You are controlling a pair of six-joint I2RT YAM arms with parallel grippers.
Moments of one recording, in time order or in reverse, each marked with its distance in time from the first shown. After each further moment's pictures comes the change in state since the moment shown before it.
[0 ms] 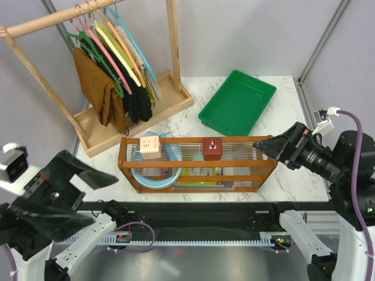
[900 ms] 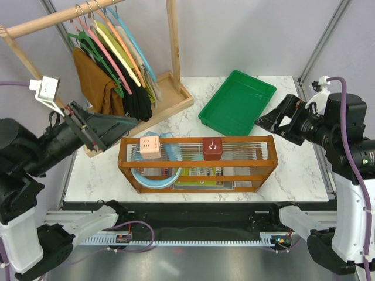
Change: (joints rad) left arm -0.021 0.539 0.683 -0.912 -0.394 0.325; right arm 0.000 0.287 0.233 -0.146 0.199 -0.175
